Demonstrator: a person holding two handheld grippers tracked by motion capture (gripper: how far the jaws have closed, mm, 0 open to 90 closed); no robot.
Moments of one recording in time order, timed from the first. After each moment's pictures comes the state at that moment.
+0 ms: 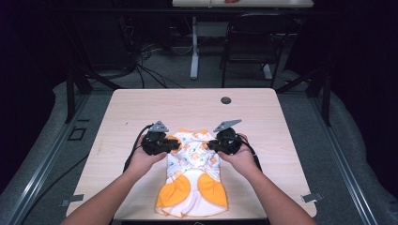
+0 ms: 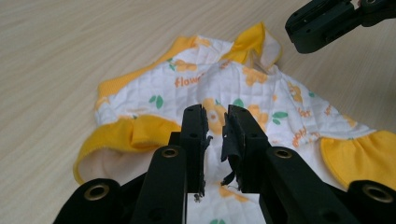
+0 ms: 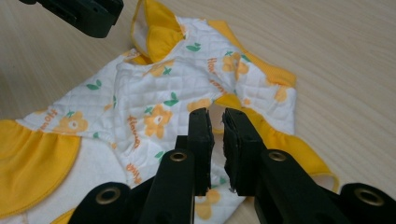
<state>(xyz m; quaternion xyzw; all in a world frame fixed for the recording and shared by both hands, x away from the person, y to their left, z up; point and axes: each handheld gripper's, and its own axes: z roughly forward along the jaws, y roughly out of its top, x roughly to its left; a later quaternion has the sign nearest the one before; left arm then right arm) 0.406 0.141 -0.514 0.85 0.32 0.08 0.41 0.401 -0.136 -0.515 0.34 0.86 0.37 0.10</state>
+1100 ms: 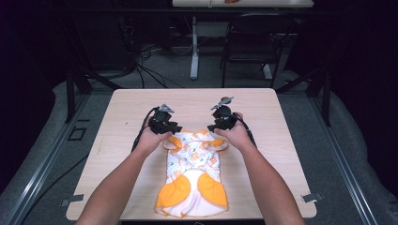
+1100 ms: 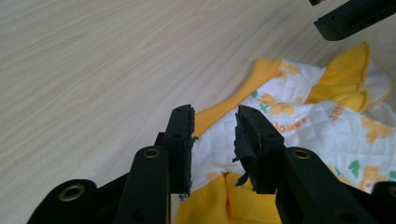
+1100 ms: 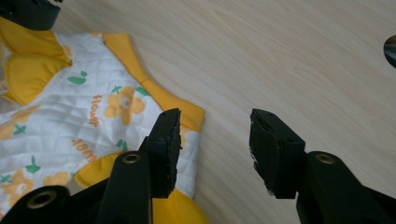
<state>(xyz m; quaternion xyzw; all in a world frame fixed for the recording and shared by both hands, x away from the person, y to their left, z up) 0.482 0.133 -0.523 0.86 0.35 0.11 0.36 0.491 -0.132 -0.518 0.38 0.86 0.30 0.13</state>
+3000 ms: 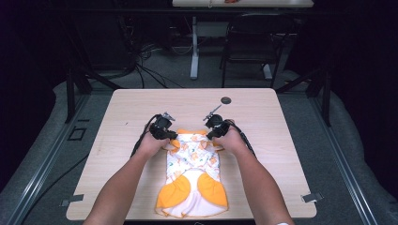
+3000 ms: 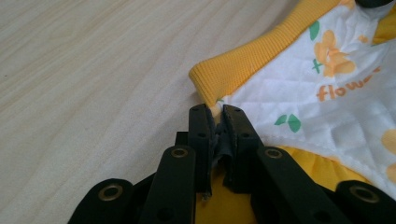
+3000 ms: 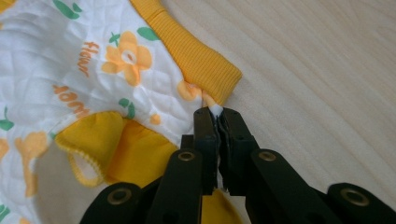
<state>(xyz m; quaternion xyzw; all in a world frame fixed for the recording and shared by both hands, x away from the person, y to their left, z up) 0.488 0.136 -0.562 0.88 0.36 0.10 0.30 0.491 -0.111 -0.551 0.34 0.91 0.23 0.09</state>
